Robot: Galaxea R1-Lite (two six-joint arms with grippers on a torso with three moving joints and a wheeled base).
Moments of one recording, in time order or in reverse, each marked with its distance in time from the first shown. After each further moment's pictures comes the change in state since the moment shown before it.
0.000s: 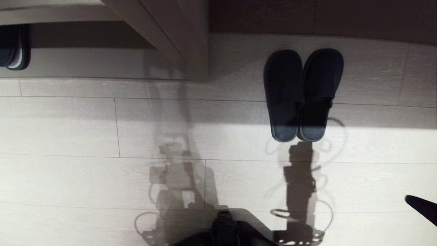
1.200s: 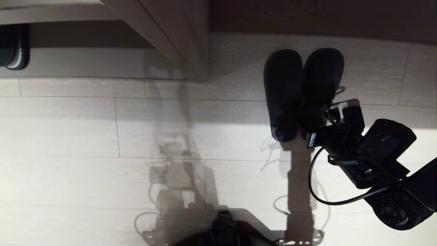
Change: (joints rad) left arm 0.000 0.000 -0.001 0.001 0.000 -0.001; right arm 0.251 1.097 -0.250 -1.274 -0.335 -0.274
